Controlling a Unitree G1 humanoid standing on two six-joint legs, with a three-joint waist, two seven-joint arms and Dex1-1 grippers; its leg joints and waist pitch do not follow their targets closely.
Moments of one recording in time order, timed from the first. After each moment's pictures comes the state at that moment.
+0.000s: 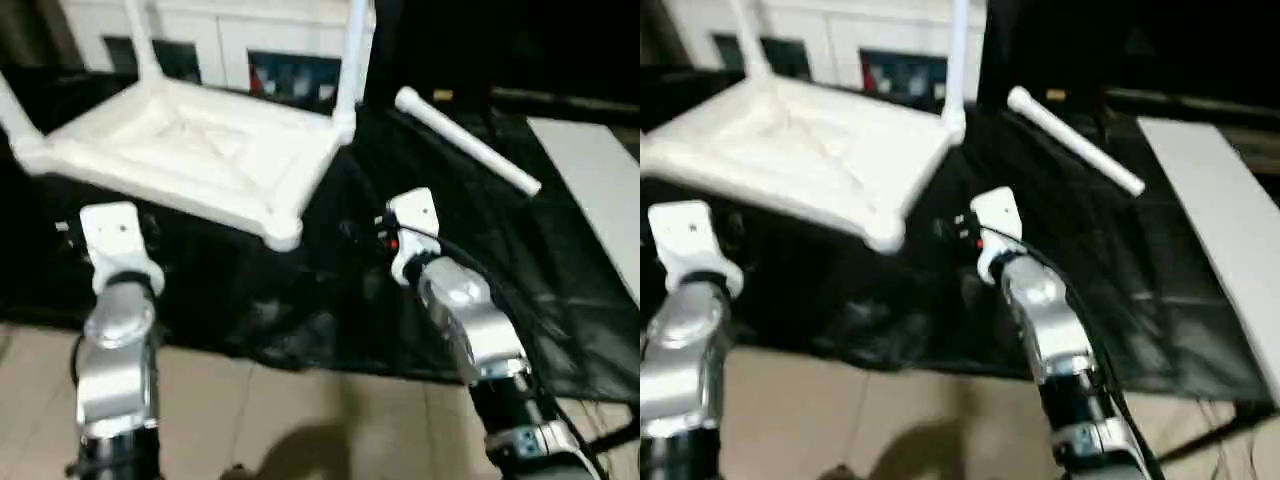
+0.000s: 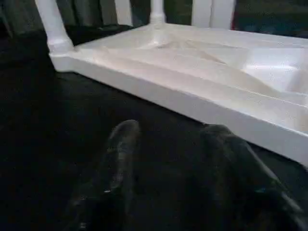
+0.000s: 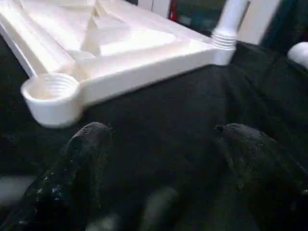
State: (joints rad) left arm -0.23 0.05 0.26 -0.11 0.10 0.41 0.06; right arm -0.46 -0.10 0.06 0.29 0.03 0.26 0.30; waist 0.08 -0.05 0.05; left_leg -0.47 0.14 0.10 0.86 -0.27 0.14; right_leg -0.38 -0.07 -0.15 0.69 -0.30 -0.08
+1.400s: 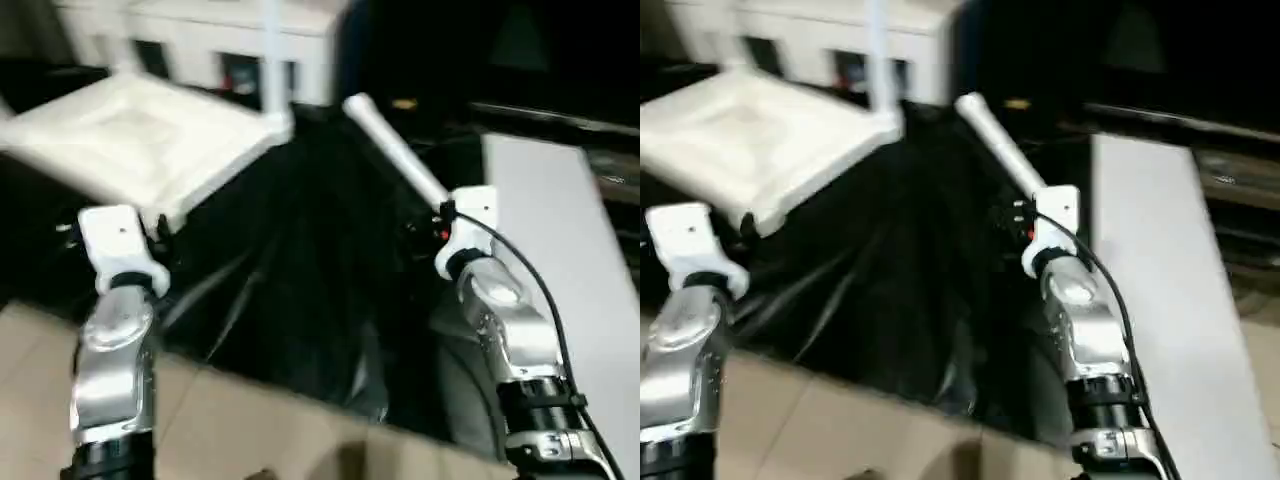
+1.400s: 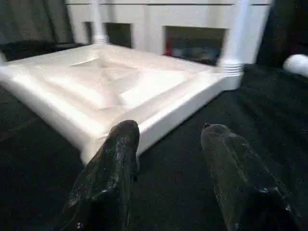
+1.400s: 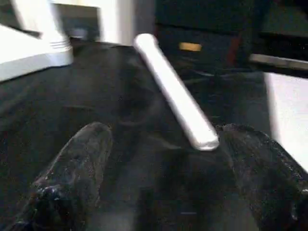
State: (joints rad) left arm -0.23 0.11 0.26 -0.13 0.00 0.39 0.03; right arm -0.44 -0.13 -0.08 0.26 0.09 0.28 0.17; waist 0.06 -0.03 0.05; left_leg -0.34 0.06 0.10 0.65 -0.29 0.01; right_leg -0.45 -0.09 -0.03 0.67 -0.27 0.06
